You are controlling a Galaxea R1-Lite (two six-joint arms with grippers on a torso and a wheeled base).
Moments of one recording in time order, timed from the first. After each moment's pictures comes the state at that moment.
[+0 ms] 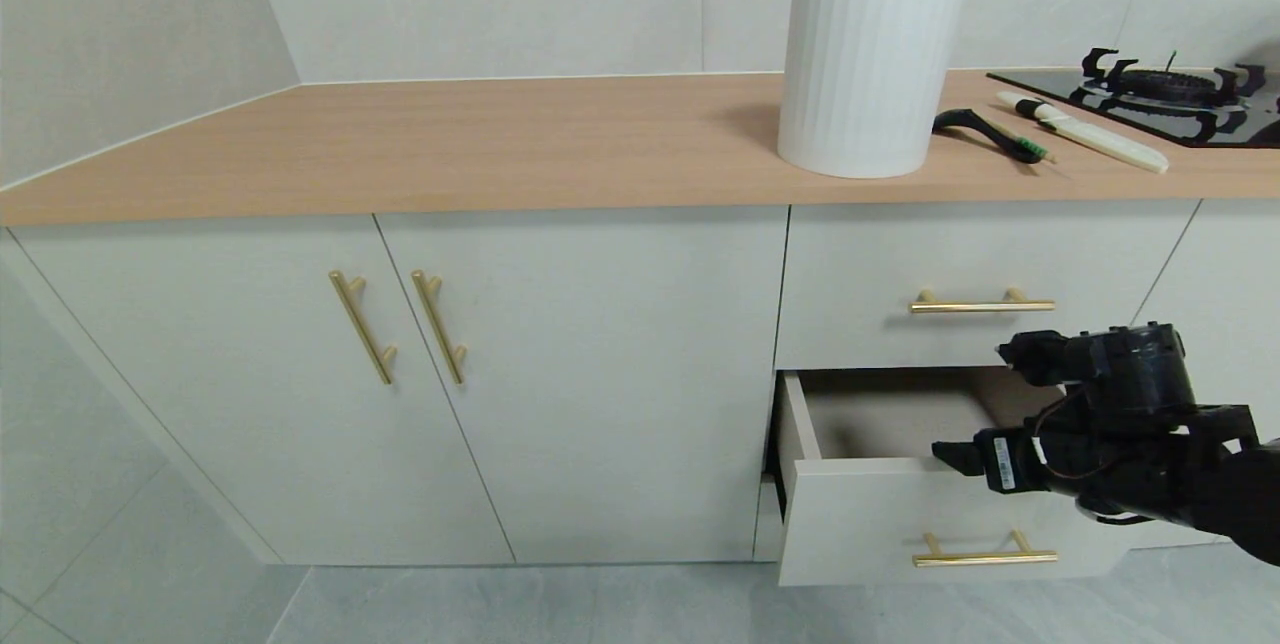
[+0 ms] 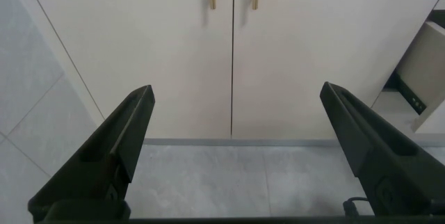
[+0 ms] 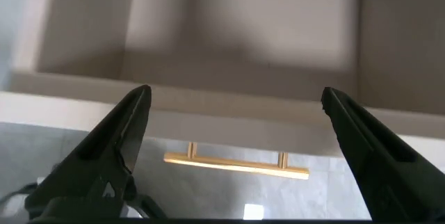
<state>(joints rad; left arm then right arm) 0.00 0.00 0.00 0.00 0.02 0.00 0.23 1.79 -0.60 -0.52 -0.11 0.06</state>
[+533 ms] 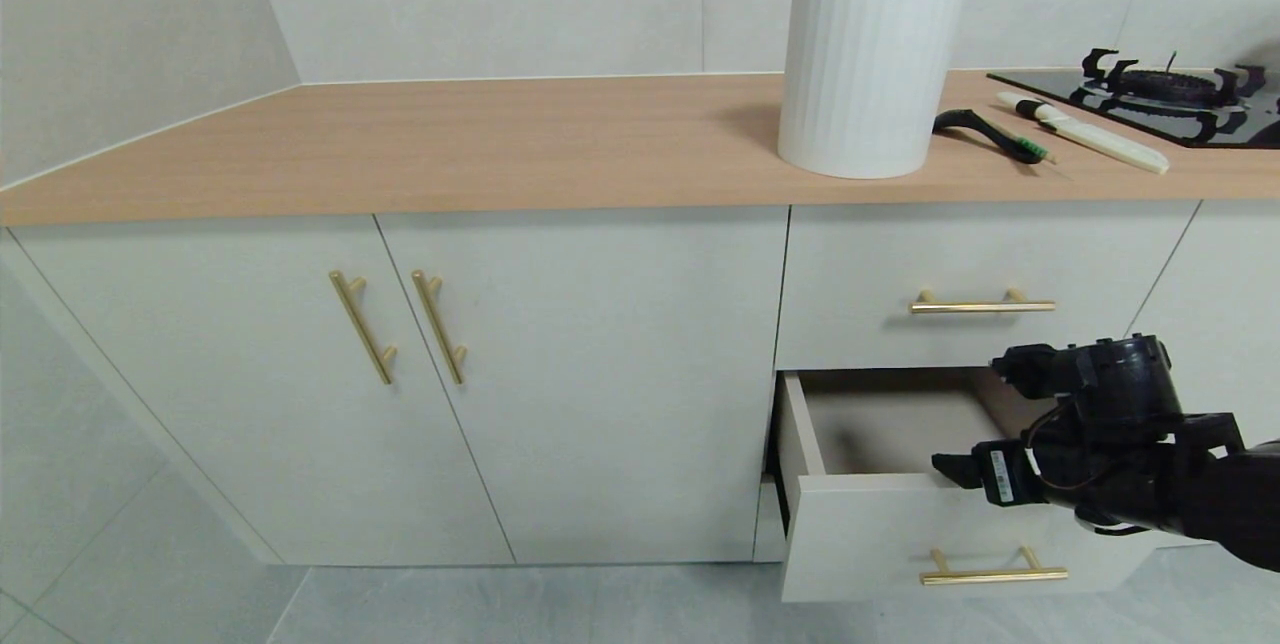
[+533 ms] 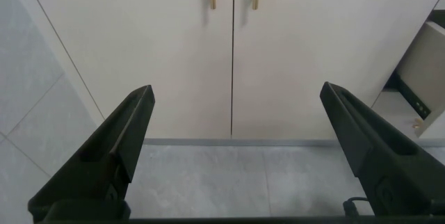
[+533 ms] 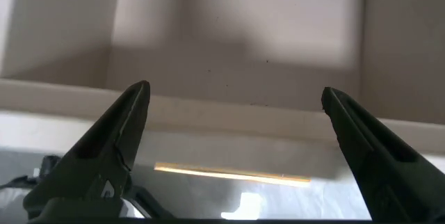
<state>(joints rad) 0.00 0.00 0.00 0.00 0.02 0.00 0.23 1.82 -0.60 -0.49 -0.13 0.05</state>
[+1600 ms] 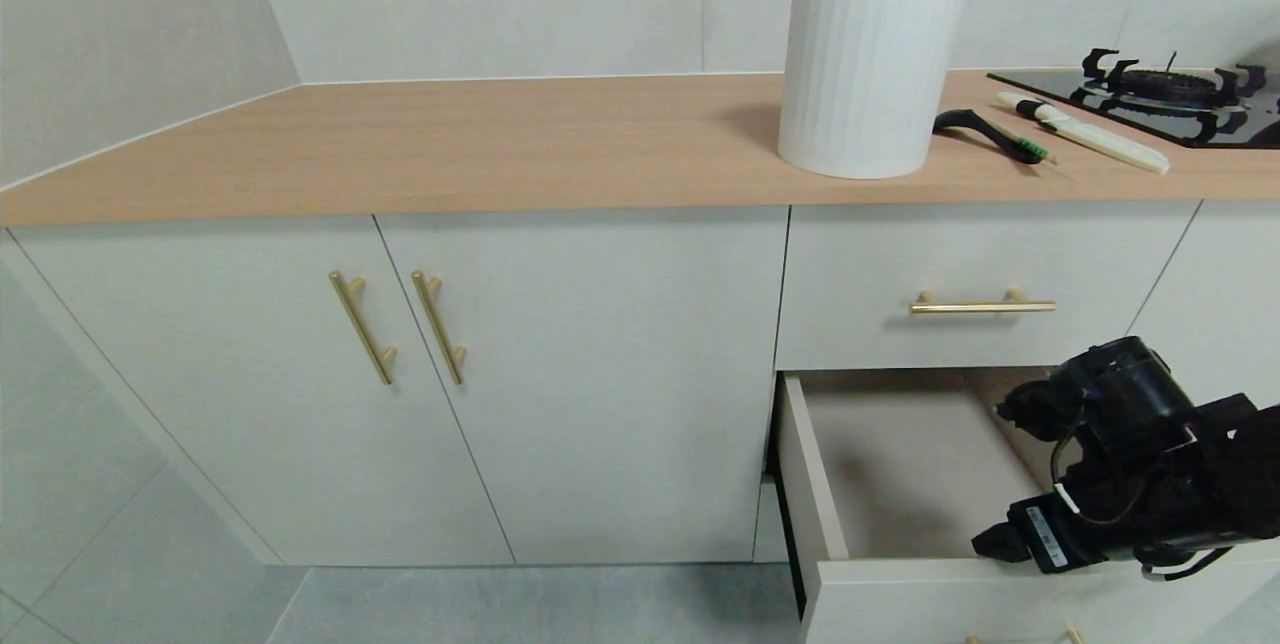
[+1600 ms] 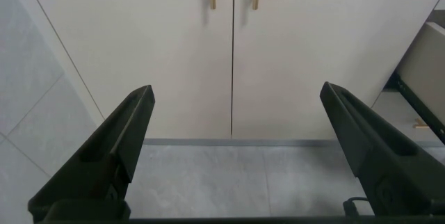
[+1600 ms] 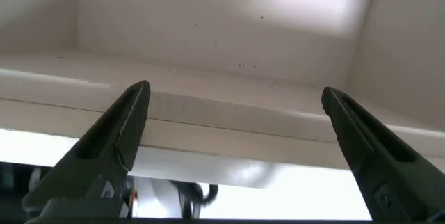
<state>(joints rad) 0.00 0.00 0.00 0.00 0.02 0.00 0.28 1.71 -0.72 0.11 -0.13 0.04</state>
